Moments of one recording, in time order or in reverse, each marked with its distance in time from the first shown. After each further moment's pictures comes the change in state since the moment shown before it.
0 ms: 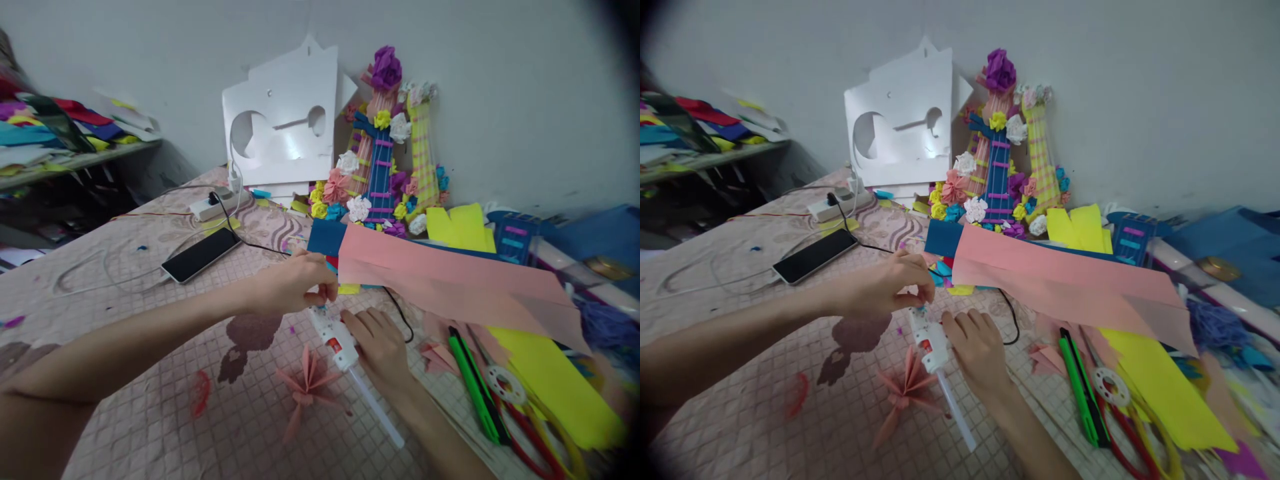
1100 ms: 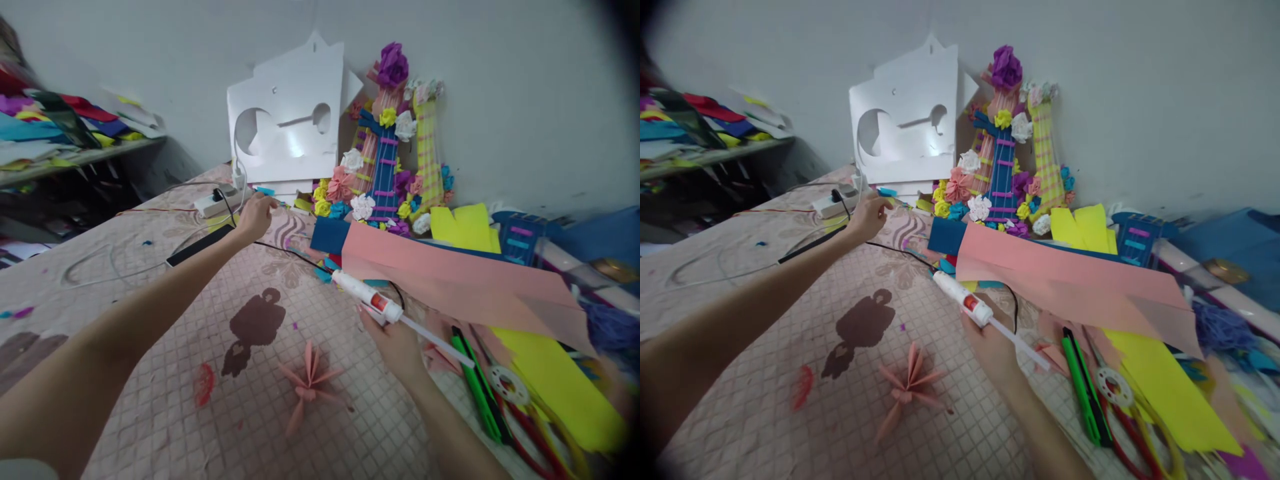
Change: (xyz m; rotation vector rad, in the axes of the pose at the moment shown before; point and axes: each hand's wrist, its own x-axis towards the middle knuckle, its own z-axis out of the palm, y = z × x) left_hand -0.004 -0.175 -0.025 0.344 0.643 -0.574; right_hand 0.008 0.010 -0.003 0.379 0.100 0.604
